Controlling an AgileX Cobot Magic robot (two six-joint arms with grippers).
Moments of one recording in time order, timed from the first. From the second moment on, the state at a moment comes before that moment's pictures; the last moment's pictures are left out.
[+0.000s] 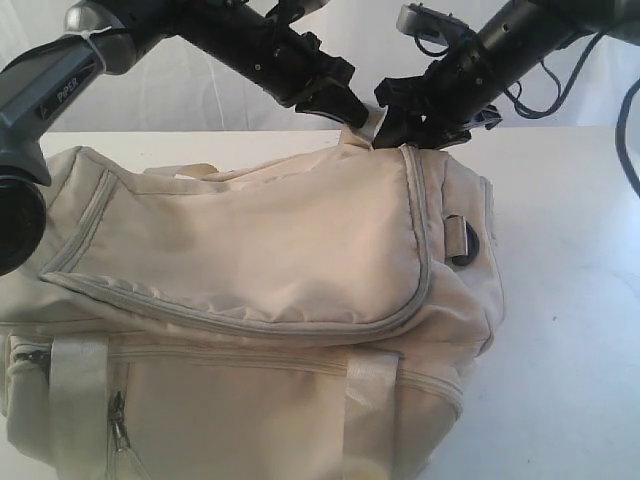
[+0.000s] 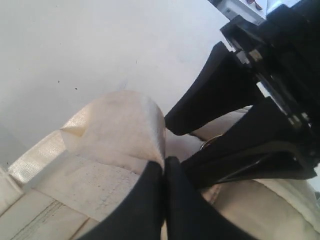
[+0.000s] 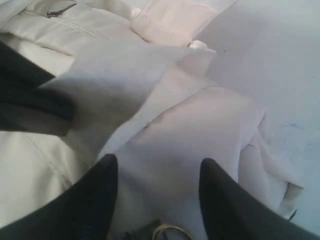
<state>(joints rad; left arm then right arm) -0.29 2.43 -2.57 -0.83 1.28 0.50 0.02 2.08 -1.87 0.59 1.14 -0.40</state>
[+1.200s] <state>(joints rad) -0.29 2.43 -2.57 -0.83 1.27 0.52 -0.10 2.08 -1.79 0.97 1.22 -0.45</state>
